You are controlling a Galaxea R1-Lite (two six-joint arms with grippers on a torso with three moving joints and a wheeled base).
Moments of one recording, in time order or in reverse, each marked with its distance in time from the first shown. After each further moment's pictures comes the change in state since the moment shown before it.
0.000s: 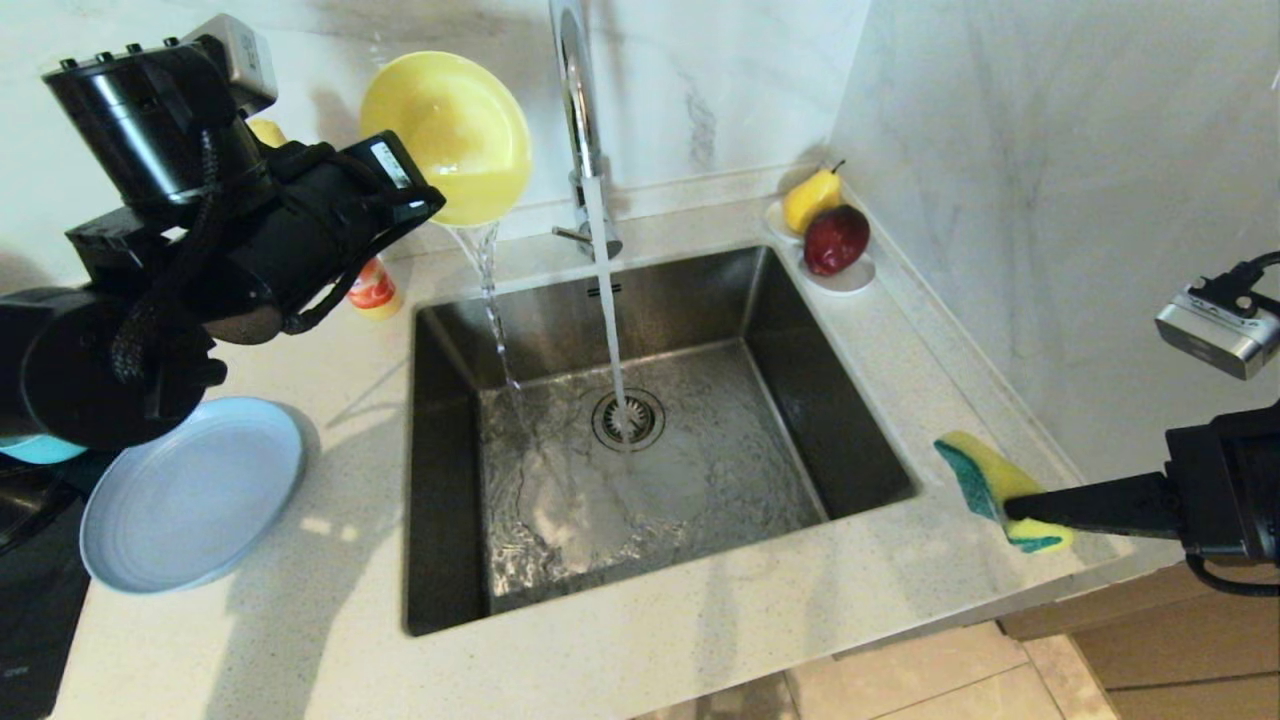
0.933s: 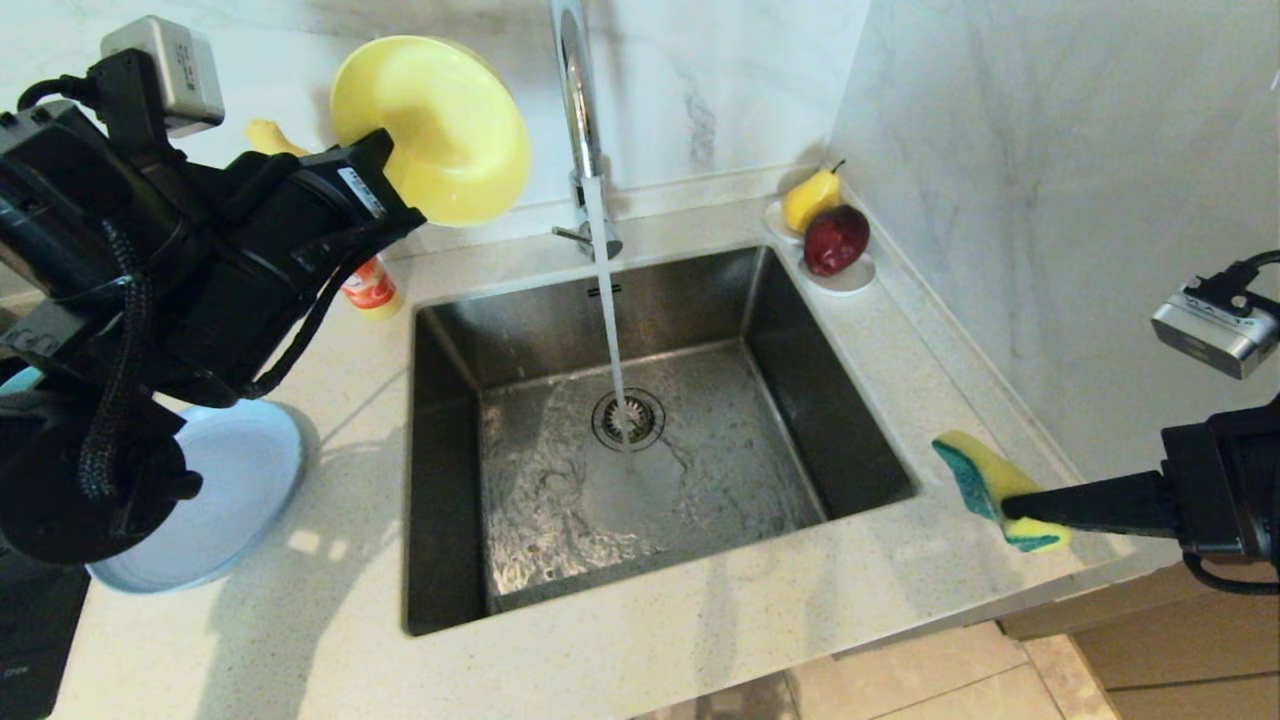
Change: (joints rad) left arm -0.003 -0.068 0.253 -0.385 -0.137 0.154; right arm 0.001 0.004 -0.004 0.001 0.001 0.000
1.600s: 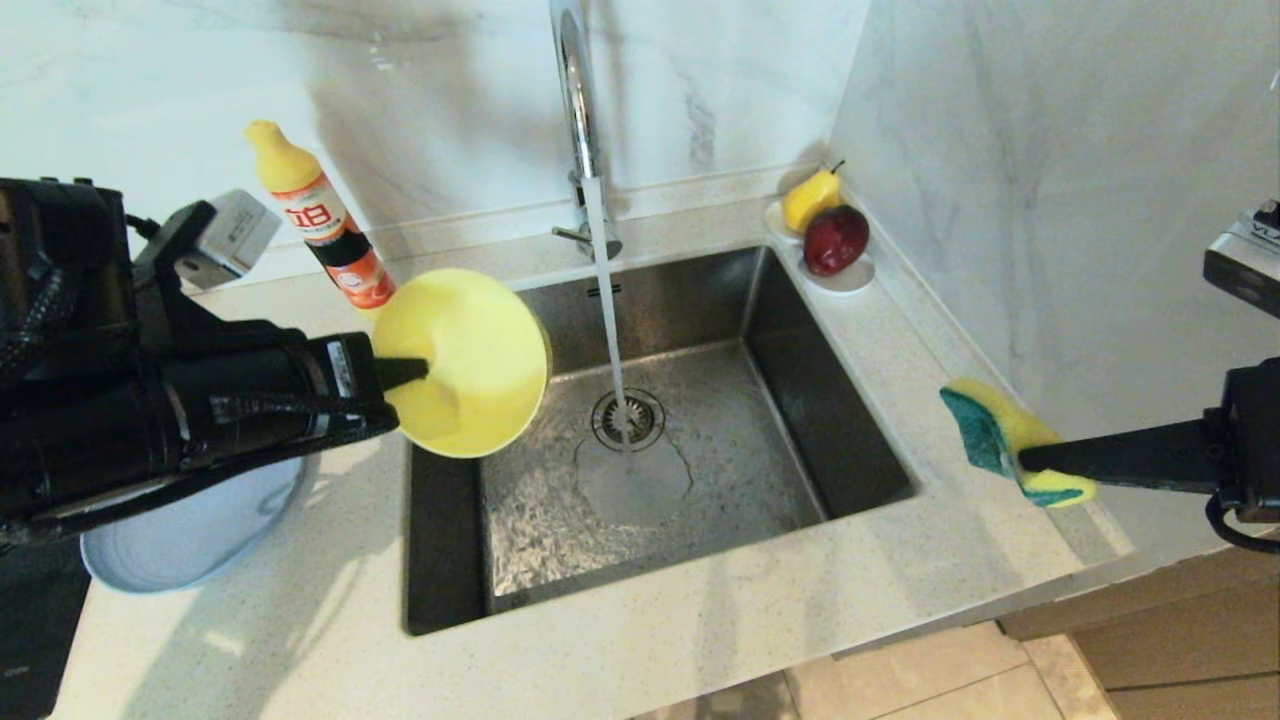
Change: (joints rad) left arm -0.028 -0.268 0.026 1.001 -0.188 -0.197; right arm 0.009 -0.030 -0.083 0.006 0.045 -0.001
